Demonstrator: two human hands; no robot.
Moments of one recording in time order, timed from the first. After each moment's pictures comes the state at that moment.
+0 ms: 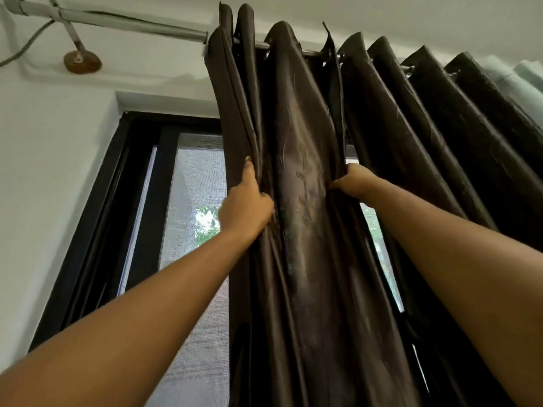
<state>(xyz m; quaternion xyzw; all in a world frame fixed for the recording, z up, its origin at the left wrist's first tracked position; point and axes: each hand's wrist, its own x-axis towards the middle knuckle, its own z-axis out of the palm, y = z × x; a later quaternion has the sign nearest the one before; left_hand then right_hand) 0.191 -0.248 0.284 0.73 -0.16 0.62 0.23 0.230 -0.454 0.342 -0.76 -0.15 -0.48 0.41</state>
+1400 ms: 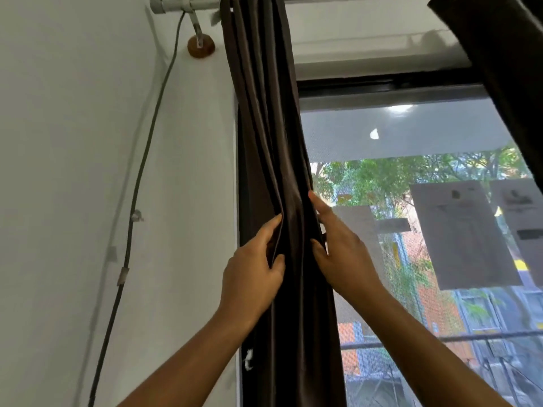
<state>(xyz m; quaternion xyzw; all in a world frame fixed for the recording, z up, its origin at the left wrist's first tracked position) 0.070 0.011 0.105 0.75 -0.20 0.59 0.22 0.113 -0.143 0.118 -0.66 -0.38 -0.55 0.33</state>
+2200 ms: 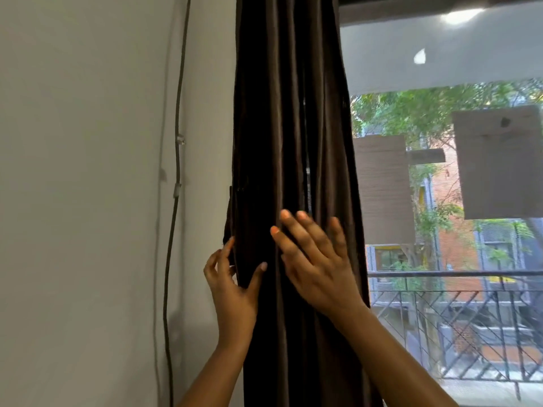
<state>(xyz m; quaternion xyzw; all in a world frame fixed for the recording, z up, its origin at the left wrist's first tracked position) 0.056 0.072 -0.061 0.64 -0.03 0.61 0.46 0.105 -0.069 -0.018 -0.55 -0.37 -0.74 0.11</state>
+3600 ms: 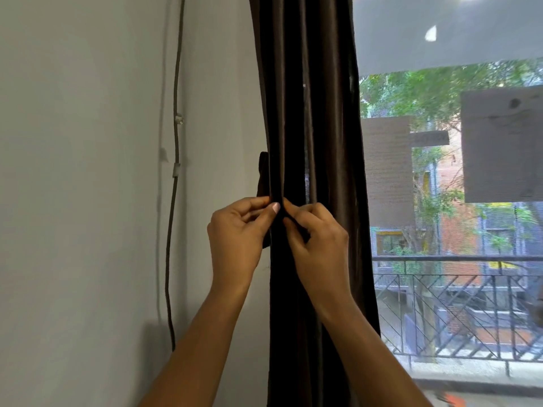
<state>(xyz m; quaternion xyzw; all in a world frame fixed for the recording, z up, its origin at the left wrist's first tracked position) -0.010 0.029 0.005 0.65 -0.09 0.58 0.49 0.040 -0.068 -0.015 -0.57 -0.40 -0.51 0.51</state>
